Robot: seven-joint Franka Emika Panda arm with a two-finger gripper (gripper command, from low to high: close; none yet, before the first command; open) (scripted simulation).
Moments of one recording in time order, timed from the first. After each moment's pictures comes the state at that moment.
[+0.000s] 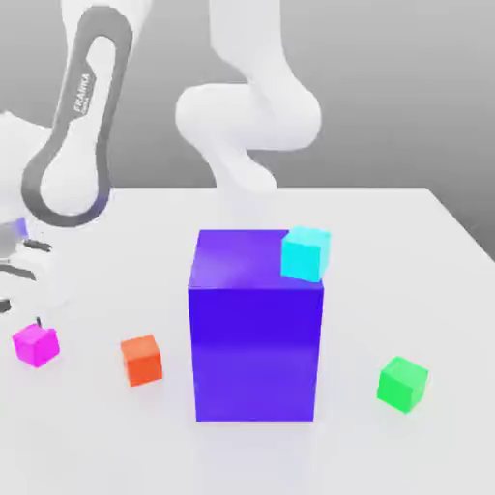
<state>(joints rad) -0.23 0.22 -0.65 -2.64 0.41 2.80 0.06</state>
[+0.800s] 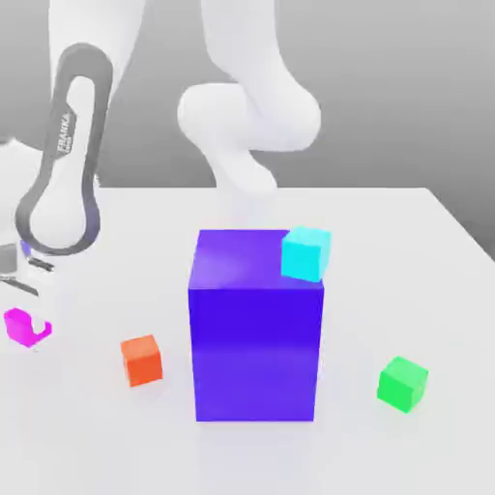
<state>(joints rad) -0.25 0.21 -0.64 -2.65 0.37 2.80 0.09</state>
